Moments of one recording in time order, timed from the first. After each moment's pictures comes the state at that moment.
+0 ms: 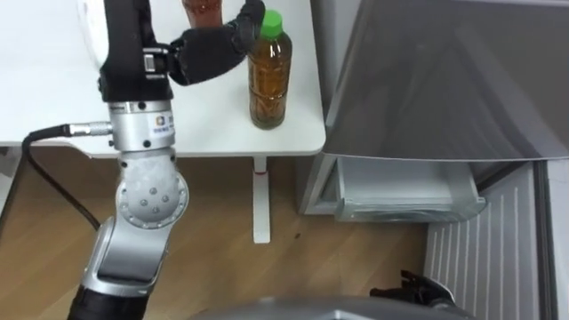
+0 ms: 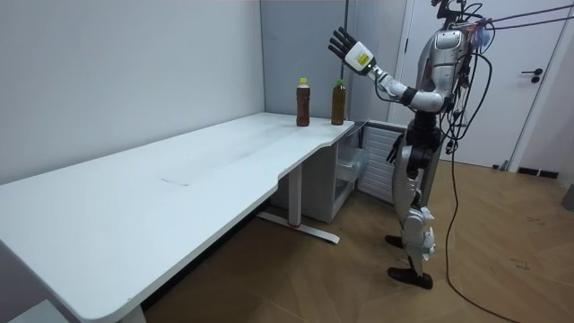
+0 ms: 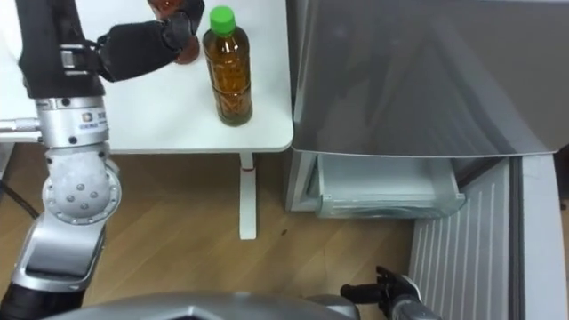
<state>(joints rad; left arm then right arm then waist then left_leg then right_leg) 0.10 0.24 -0.21 -0.41 0.42 -0.23 0.44 0.02 -0.22 0.15 1.39 0.23 -0.13 0.09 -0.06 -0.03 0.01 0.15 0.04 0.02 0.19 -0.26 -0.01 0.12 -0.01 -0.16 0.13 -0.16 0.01</state>
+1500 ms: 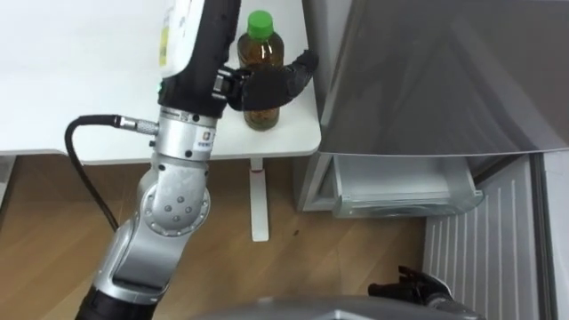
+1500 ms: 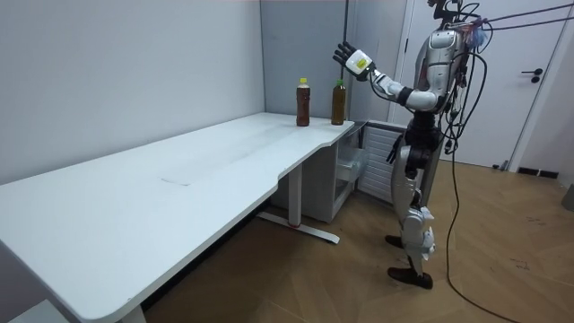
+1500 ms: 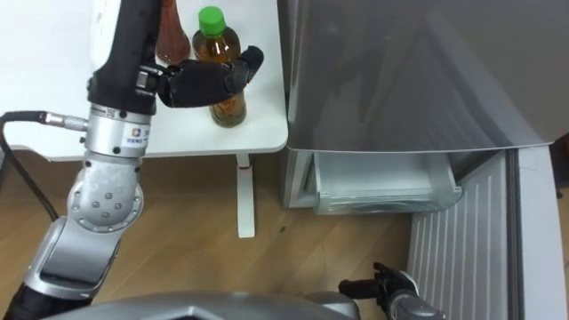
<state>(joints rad) 0.10 0.24 -0.33 -0.41 0.47 -0.17 0.29 -0.01 -0.22 0.16 1.41 0.20 -0.13 0.10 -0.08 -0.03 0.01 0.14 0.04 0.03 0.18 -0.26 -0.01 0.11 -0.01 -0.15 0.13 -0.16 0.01</state>
